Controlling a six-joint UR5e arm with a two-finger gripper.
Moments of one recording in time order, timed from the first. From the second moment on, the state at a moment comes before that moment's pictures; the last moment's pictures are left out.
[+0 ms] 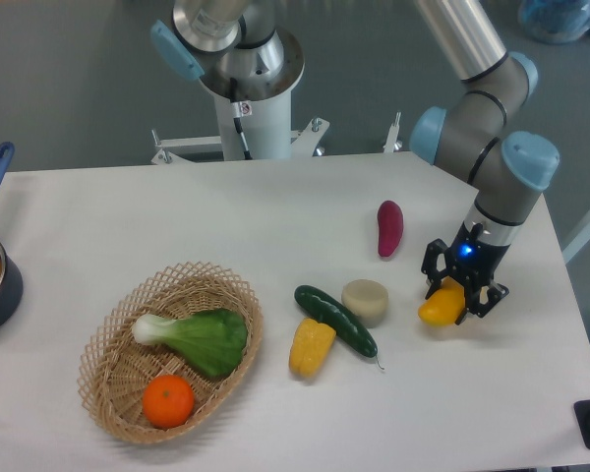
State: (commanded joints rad) arm 2.88 -2.13 -1.71 -0.80 1.15 1.74
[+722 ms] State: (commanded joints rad) arm 2.89 -2.13 -1.65 -0.80 1.15 1.72
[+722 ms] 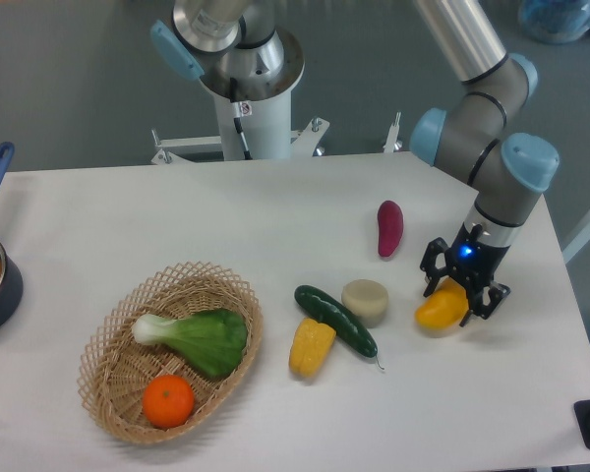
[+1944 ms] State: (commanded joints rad) arm 3.03 -2.05 -1.49 -0.82 1.15 1.94
